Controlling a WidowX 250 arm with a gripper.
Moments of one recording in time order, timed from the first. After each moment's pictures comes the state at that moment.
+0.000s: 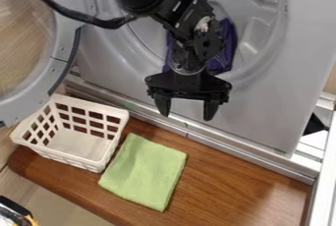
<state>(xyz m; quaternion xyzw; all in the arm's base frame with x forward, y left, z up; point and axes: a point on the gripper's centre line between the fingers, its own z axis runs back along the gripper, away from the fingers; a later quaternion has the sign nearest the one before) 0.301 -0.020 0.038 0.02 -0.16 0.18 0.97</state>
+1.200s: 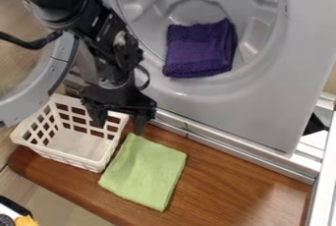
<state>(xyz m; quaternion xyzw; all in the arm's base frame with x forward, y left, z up) 0.258 0.068 0.008 0.07 -0.12 0.14 0.98</state>
